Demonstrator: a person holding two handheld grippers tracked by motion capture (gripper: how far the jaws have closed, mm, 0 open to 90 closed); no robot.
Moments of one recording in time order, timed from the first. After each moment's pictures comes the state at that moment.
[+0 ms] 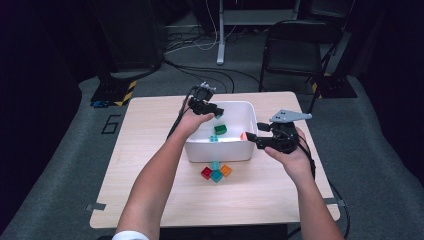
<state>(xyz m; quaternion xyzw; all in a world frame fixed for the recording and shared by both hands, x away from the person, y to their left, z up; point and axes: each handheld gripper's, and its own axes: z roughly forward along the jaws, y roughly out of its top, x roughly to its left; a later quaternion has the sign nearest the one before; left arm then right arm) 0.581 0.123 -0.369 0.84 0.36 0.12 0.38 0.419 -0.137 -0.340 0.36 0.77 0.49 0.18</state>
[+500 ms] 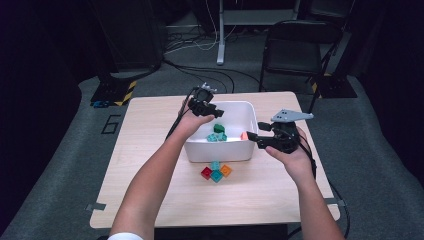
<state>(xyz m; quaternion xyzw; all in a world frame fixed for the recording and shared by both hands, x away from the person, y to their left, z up) 0.566 0.124 -0.358 0.85 0.34 0.13 0.38 0.419 -0.139 -0.340 0.36 0.77 0.49 0.19</state>
